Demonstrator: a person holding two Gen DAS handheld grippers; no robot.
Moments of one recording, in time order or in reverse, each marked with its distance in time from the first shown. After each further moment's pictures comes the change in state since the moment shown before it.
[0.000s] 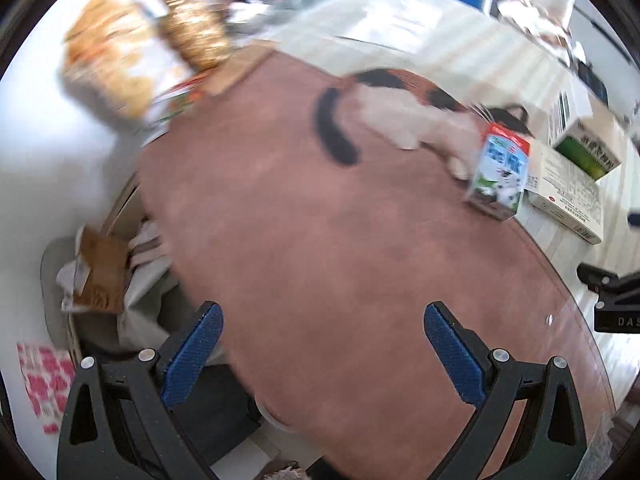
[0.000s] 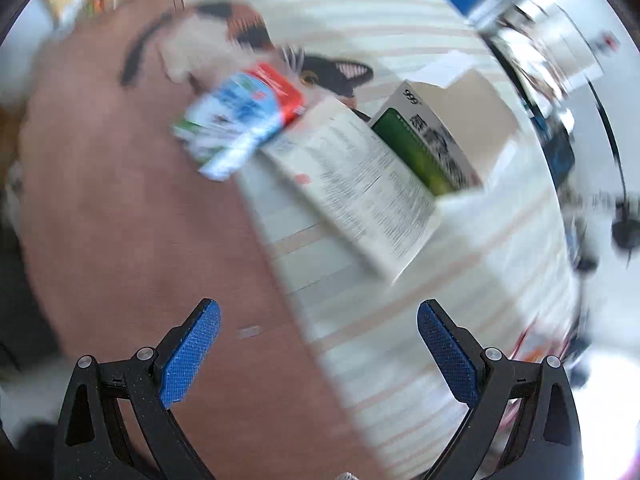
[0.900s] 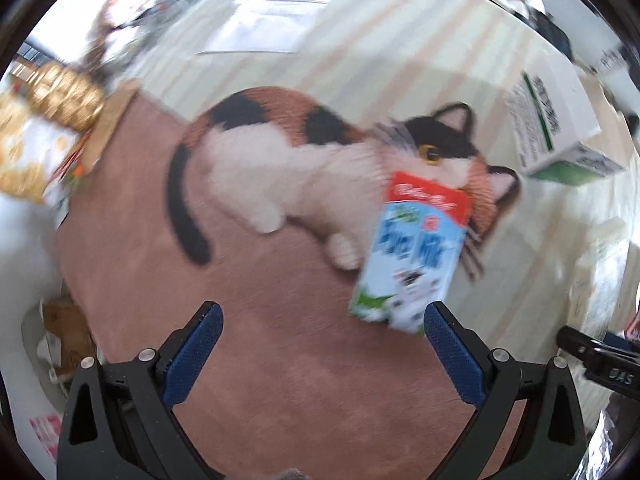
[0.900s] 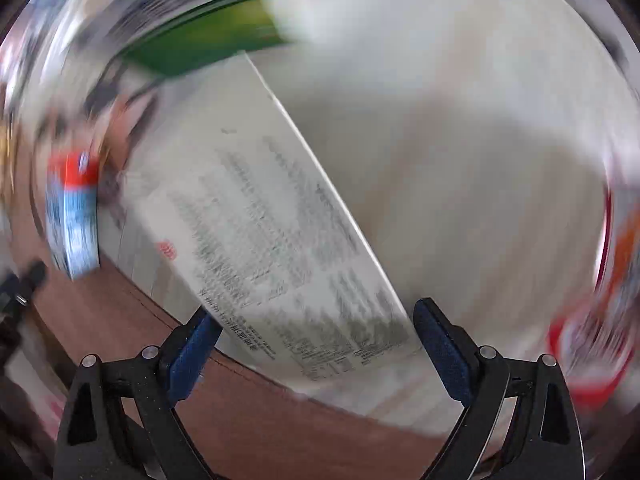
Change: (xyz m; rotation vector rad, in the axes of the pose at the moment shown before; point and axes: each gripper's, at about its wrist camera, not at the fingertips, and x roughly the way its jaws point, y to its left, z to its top) left arm 0.049 -0.105 0.097 0.187 0.112 -0.113; right arm 0.100 -0.165 -0.039 0.768 0.191 0.351
